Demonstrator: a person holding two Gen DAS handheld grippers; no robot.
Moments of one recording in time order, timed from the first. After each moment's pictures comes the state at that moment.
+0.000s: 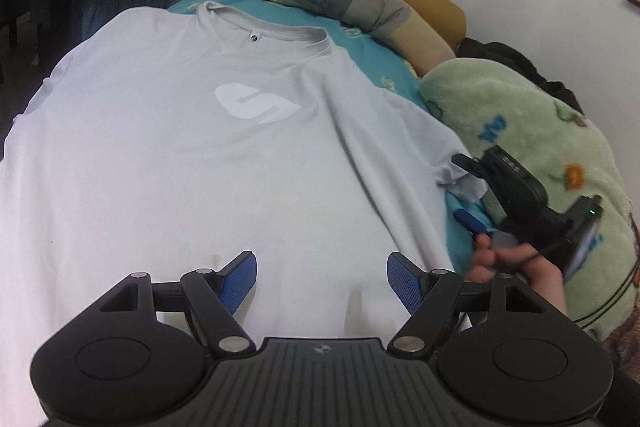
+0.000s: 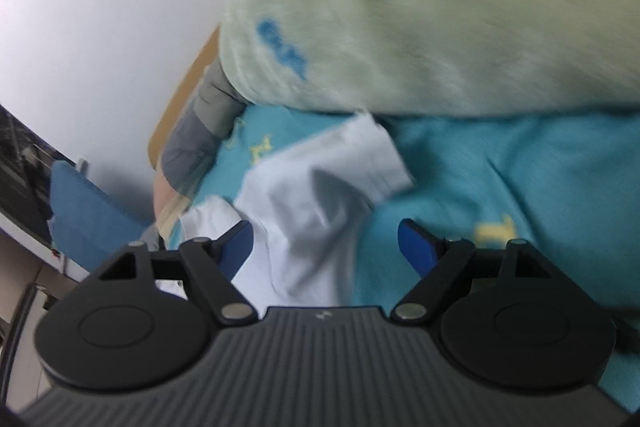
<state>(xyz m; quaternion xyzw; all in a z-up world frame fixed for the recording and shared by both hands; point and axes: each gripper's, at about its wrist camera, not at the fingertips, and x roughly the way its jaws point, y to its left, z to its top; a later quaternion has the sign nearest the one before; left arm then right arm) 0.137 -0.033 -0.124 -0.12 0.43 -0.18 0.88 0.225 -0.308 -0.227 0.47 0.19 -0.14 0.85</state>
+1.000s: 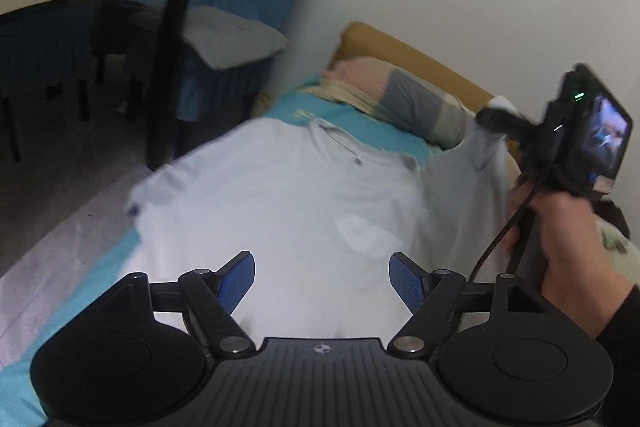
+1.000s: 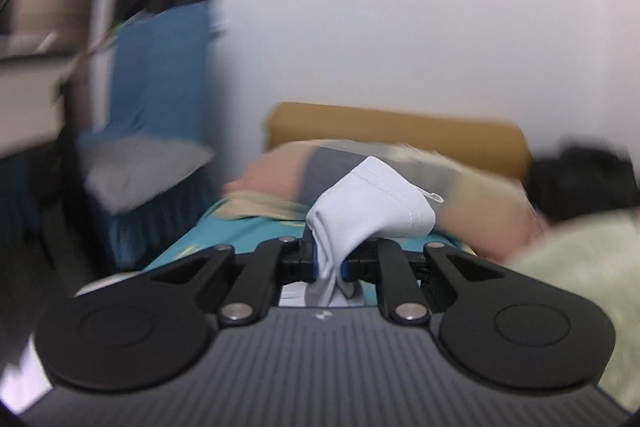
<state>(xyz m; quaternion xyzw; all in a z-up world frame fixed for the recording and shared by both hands) 0.139 0.080 -0.048 -0.18 0.33 -0.03 0.93 0.352 -0.079 -0.055 -0.06 0.14 -0.03 0.99</state>
